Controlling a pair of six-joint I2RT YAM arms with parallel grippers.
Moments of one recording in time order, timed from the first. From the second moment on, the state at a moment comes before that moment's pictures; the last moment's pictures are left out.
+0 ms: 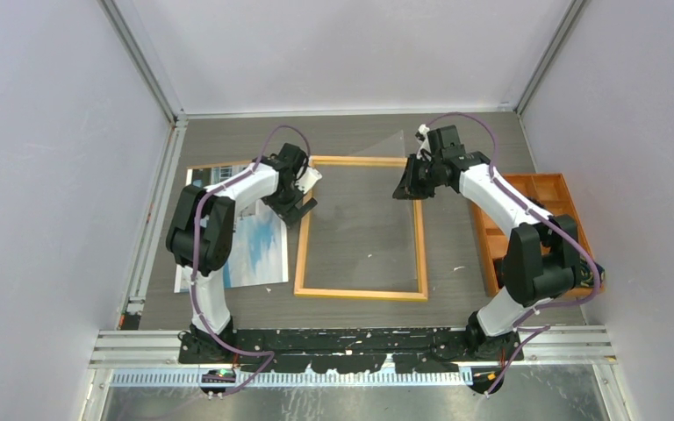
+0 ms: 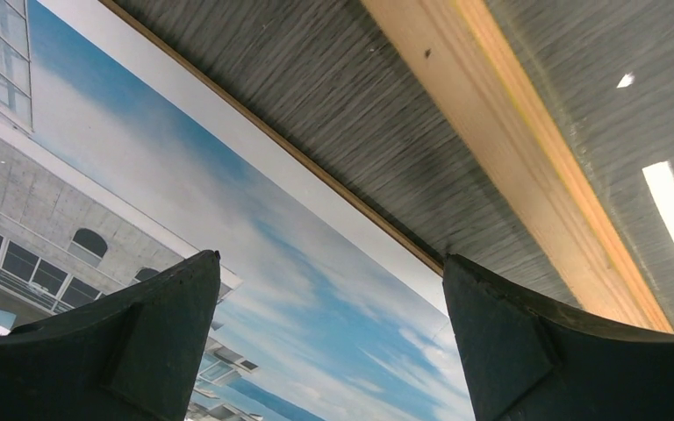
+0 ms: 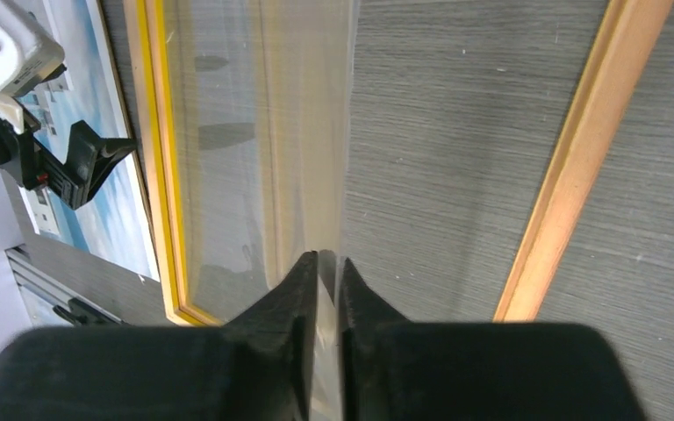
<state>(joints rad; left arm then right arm) -0.41 1.92 1.36 -0.72 -0.12 0.39 0.27 1.61 1.24 -0.57 -0.35 0.43</state>
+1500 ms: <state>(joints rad) -0.43 1.92 1.34 -0.69 -0.12 0.39 0.26 1.76 1.21 -0.55 -0.21 0.46</state>
